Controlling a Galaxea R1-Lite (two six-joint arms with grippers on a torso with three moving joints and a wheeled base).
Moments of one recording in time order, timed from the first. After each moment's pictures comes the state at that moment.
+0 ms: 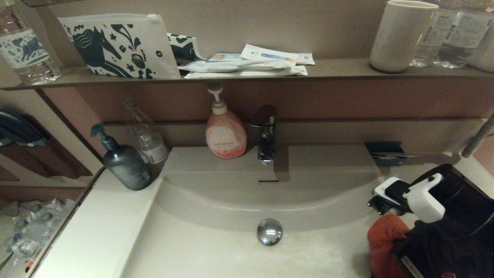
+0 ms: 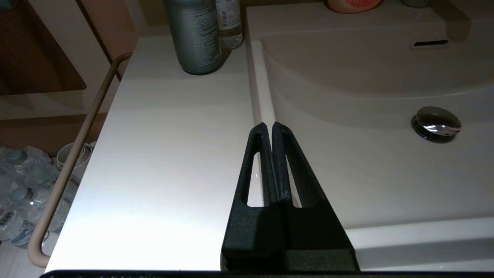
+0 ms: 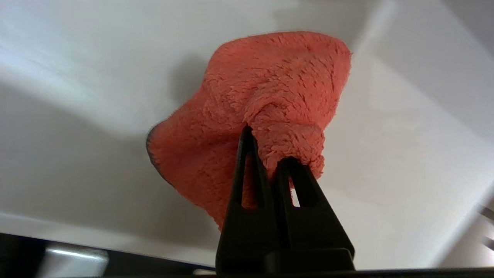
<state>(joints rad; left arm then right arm) 0.00 0.00 0.00 -0.03 -0.04 0.06 0.74 1.47 -0.92 0.53 -0.47 0.11</state>
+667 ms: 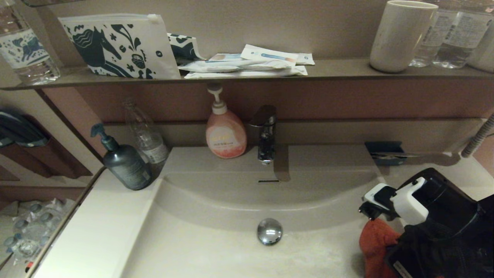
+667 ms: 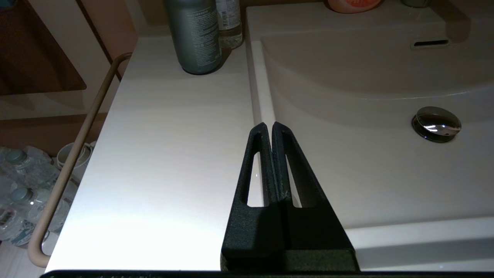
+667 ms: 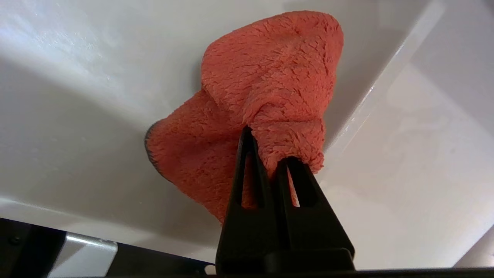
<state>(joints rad) 0.00 0.00 0.00 -0.03 -0.04 0.06 0.75 1.51 -0.93 0.54 -0.43 0.09</state>
